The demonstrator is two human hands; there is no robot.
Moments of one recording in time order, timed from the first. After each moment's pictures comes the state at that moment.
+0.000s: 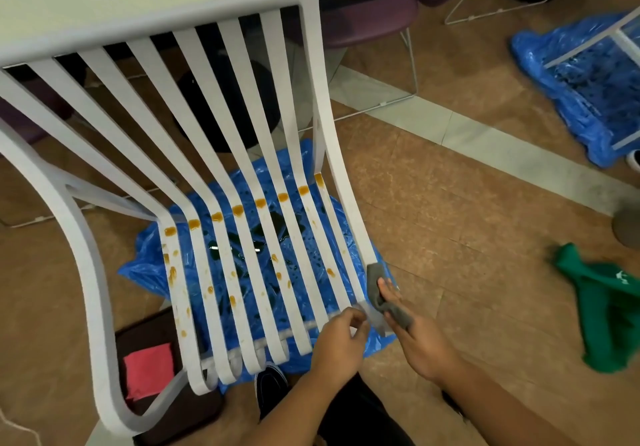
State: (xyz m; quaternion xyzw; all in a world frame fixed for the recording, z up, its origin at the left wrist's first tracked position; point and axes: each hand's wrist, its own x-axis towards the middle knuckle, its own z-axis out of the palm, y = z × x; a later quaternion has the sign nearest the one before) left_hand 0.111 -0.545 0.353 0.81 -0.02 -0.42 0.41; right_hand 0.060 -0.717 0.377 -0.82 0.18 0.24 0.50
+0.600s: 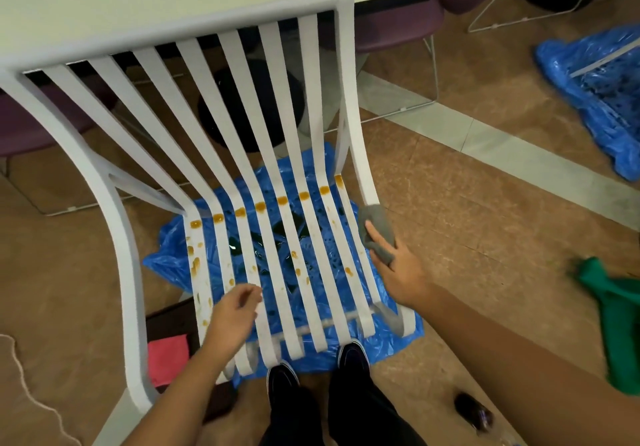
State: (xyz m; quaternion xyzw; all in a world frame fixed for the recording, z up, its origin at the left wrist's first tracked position) left_hand 0.193 -0.363 0.362 0.83 0.14 -0.30 0.45; right_hand 0.173 -0.695 0.374 -0.90 0.14 0.21 0.35
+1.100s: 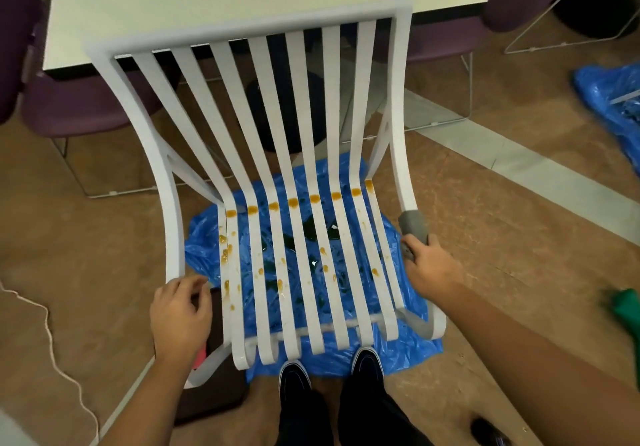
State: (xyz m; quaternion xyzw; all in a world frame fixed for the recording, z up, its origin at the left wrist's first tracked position) left_hand 0.178 -0.245 0.382 0.98 0.08 0.01 0.18; right_hand 0.184 -0.684 0.366 -0.95 0.15 0.21 0.14
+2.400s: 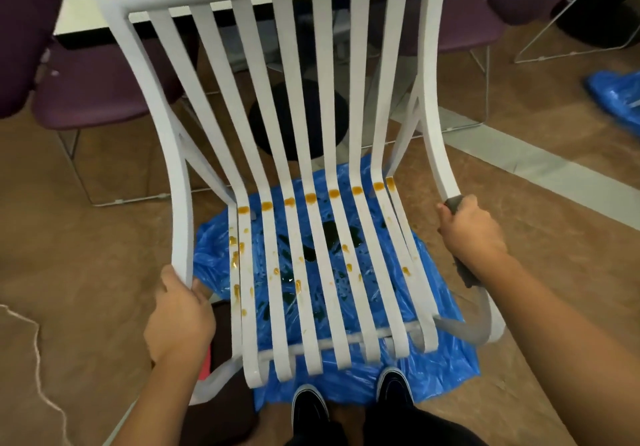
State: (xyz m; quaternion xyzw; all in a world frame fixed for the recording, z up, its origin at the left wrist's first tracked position) left_hand 0.170 -0.231 0.348 0.96 0.25 -0.05 0.13; right_hand 0.216 -0.660 0.352 -0.92 0.32 0.08 0.20
